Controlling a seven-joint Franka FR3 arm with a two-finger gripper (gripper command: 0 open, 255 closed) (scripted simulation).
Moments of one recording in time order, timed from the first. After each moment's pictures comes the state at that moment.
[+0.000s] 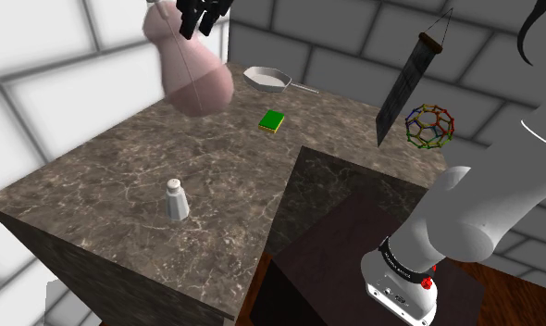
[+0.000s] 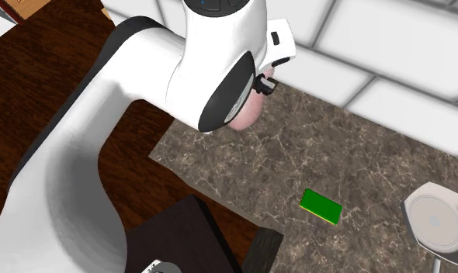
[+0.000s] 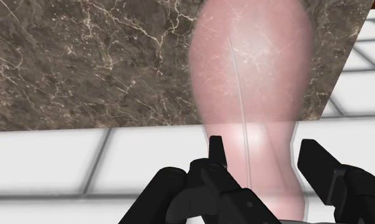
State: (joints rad) arm 0.20 -0.10 0.29 -1.67 0.06 2.00 0.03
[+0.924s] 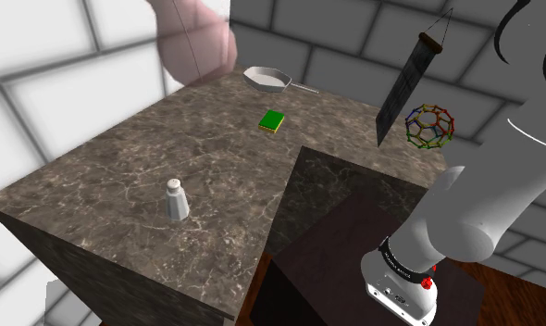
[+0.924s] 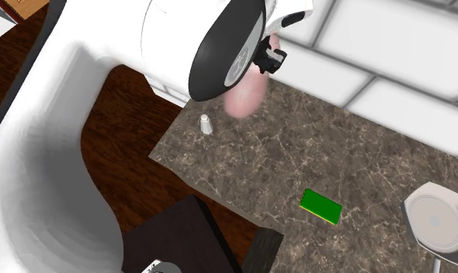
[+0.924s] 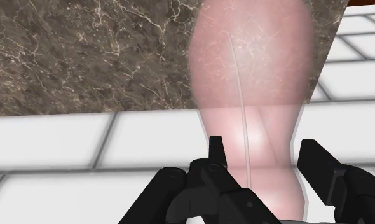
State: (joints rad) arm 0.21 -0.01 0.30 -1.38 0.02 1.79 0.06
